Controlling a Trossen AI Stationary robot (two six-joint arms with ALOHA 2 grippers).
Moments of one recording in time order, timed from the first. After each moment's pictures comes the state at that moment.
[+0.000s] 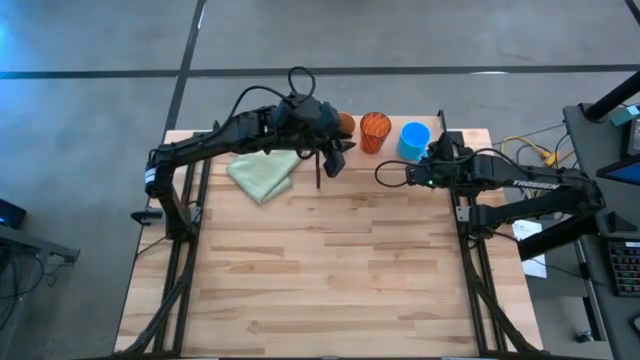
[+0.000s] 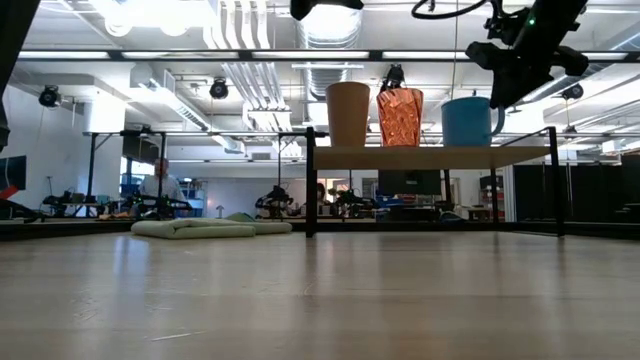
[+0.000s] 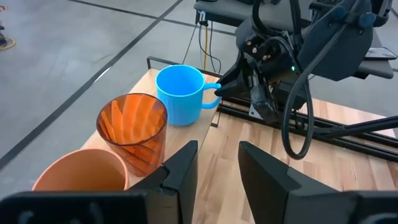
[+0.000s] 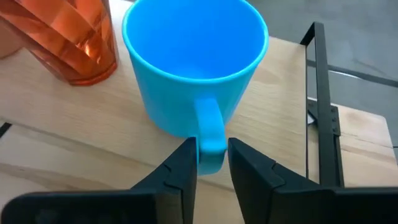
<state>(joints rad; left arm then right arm) 0.20 1.75 2.03 -0.69 -0.08 -0.11 -0.14 1.00 0.95 -1.09 0.79 0.92</state>
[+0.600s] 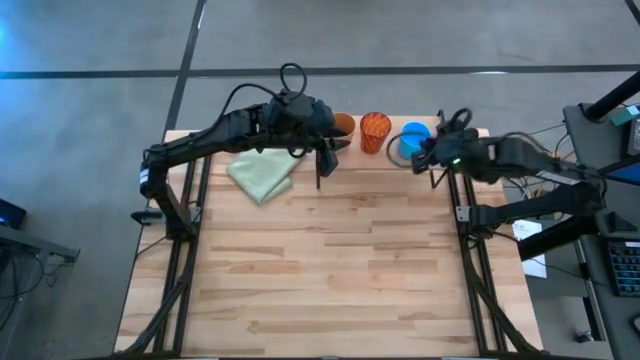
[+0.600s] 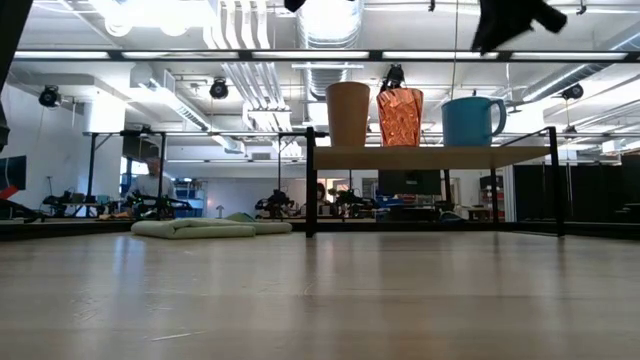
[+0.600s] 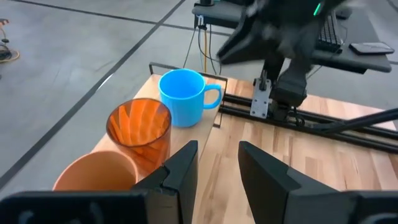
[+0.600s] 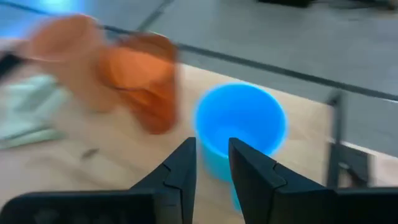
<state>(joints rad) 0.20 1.71 2.02 -0.71 -0.08 -0.07 -0.14 1.00 1.24 -1.09 0.72 0.73</state>
